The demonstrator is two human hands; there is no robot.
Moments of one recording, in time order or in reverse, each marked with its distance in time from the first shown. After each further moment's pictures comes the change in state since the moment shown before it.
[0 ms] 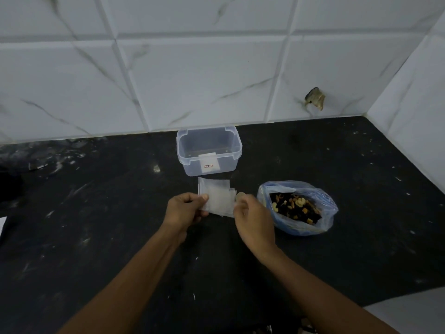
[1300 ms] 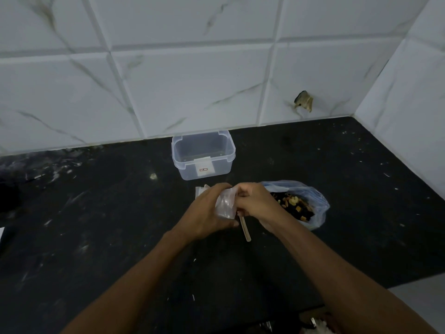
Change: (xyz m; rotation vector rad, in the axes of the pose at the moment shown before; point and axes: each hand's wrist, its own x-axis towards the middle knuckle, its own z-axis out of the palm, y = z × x) left_hand -0.004 0.006 0.023 0.775 -0.350 0.665; right_hand 0.032 -0.021 -0.046 0.408 -0.419 0.181
